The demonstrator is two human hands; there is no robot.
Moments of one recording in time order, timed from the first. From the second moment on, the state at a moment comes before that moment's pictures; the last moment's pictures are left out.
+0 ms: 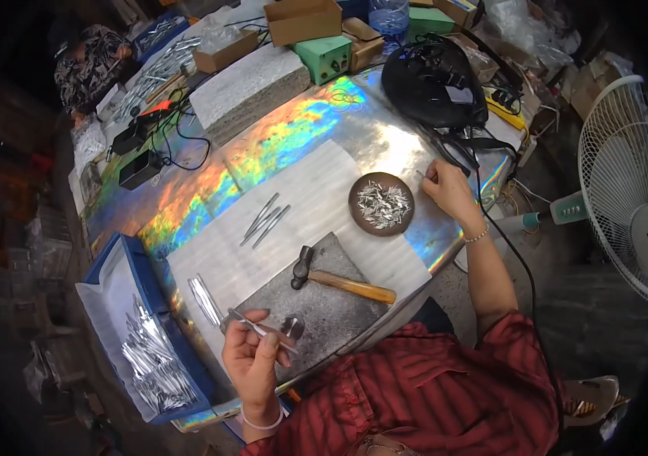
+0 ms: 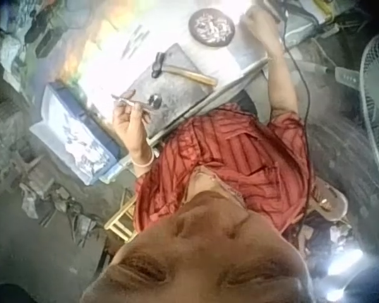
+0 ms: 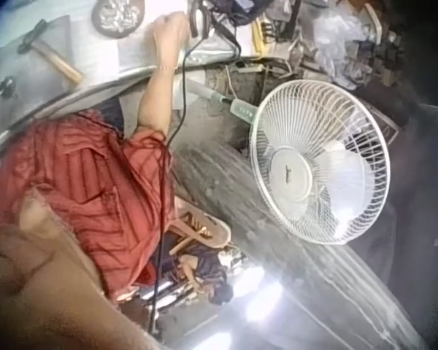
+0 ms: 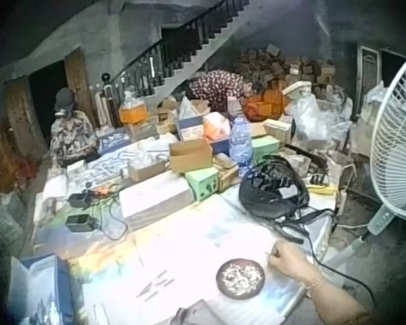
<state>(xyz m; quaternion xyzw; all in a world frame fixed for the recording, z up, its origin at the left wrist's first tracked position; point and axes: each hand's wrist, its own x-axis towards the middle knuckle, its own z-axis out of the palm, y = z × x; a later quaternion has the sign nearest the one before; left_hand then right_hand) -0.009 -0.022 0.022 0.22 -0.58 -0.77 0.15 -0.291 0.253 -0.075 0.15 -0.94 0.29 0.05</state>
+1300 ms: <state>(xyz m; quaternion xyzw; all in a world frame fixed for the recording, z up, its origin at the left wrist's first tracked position) 0.006 -0.004 0.007 0.12 -0.66 -0.72 0.14 -0.120 0.121 0.044 0.47 -0.66 0.57 -0.16</state>
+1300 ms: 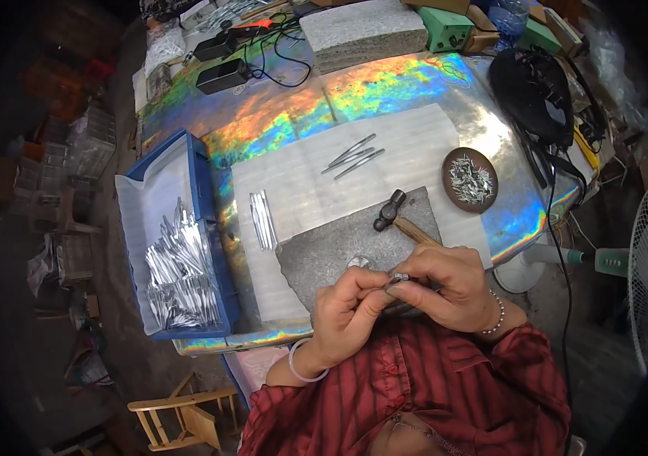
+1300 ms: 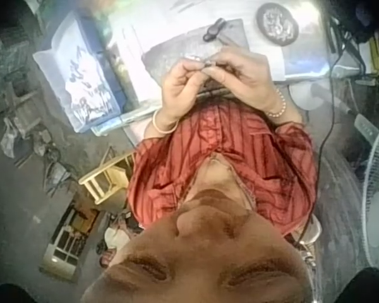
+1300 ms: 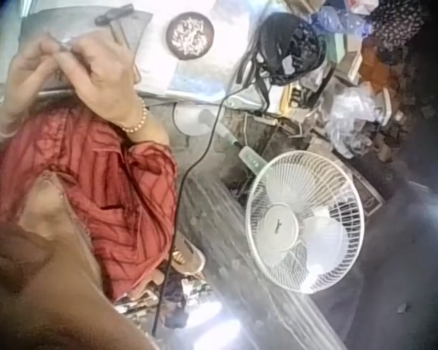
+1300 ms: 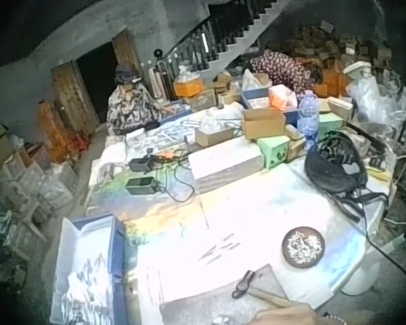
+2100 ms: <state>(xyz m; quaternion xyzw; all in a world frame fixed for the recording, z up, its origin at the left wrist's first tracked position) -0.029 -0.030 0.022 0.19 -0.49 -0.84 -0.12 -0.141 0.099 0.013 0.17 -0.59 0.66 -0.44</state>
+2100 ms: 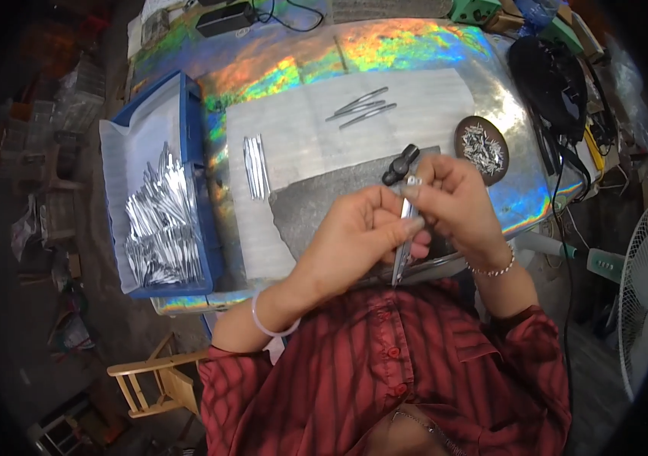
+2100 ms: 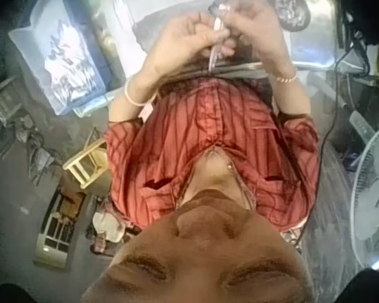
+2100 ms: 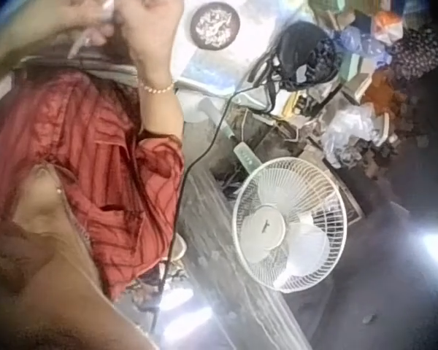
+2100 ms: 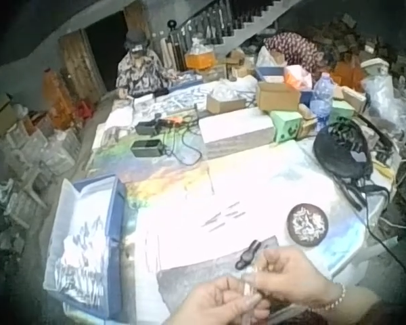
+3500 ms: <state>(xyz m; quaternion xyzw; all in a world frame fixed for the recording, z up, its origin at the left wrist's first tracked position) -0.017 -0.026 0.015 0.20 -0.52 -0.82 0.13 -0.263 0.228 -0.004 0.20 -0.90 0.38 -0.08</state>
